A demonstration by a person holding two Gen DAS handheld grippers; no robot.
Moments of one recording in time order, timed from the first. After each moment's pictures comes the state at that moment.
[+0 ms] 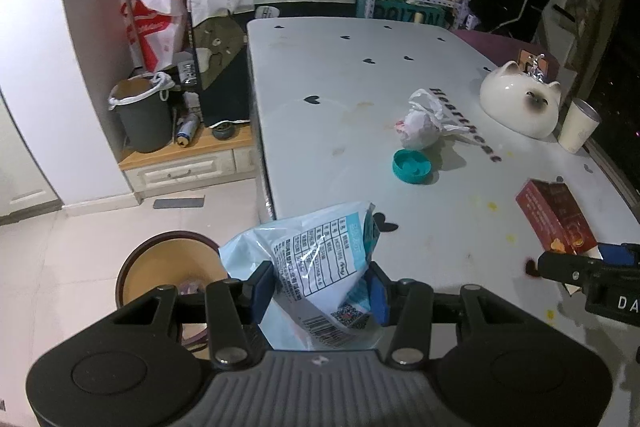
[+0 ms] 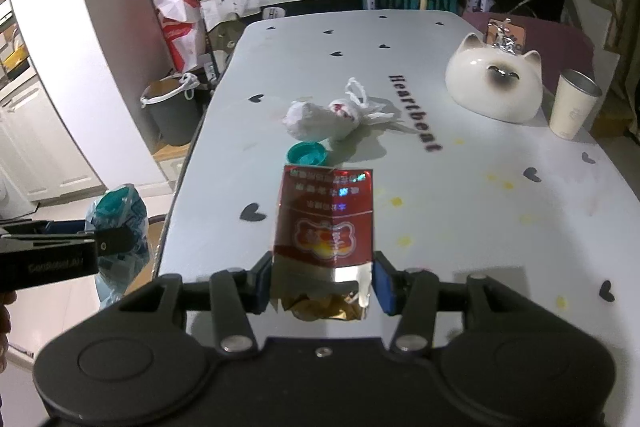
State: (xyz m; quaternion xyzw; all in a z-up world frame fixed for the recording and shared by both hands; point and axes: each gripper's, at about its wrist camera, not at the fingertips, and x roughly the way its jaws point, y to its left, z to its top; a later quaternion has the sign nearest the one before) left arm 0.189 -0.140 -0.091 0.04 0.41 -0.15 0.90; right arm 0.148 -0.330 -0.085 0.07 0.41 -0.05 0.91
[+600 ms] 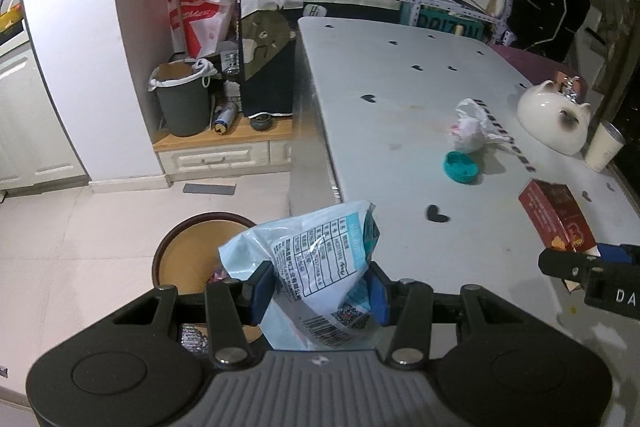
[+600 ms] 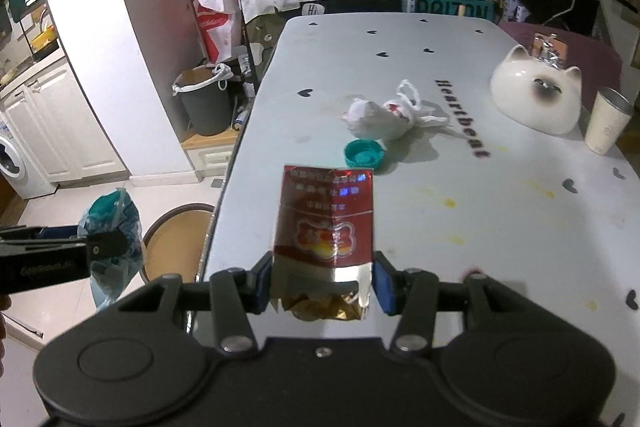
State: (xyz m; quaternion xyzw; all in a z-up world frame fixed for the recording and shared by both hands) left arm 0.179 -0.076 -0.087 0.02 0.42 -0.11 0.90; right arm 0.159 -0.280 -0.084 0.06 0.41 -0.01 0.91
